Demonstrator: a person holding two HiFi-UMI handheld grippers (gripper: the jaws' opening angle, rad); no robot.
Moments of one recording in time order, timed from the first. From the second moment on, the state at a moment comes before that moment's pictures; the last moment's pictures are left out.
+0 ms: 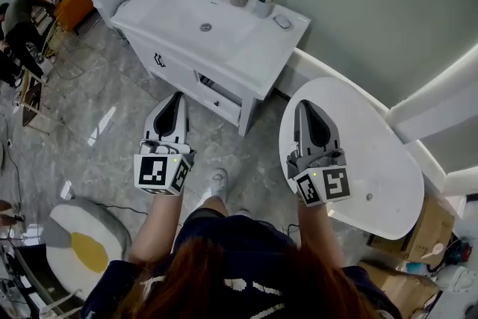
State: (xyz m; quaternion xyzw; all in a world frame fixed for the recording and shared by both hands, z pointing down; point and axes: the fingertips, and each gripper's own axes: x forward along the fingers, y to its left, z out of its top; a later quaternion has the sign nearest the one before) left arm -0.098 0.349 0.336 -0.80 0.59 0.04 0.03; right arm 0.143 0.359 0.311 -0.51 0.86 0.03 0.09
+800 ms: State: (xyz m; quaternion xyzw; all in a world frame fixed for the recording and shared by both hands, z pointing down) left arm -0.176 0.141 0.309 -0.83 0.55 0.06 0.04; right arm 0.068 0.173 0.279 -0.56 0.83 0.06 0.08
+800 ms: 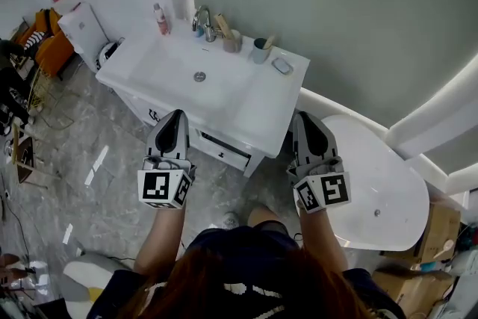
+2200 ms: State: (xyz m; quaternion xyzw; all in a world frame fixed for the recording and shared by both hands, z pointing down) left arm -0.151 -0.221 0.339 -0.82 0.57 0.05 0.00; right arm 0.087 -0.206 0.312 -0.53 0.85 0.02 0.07
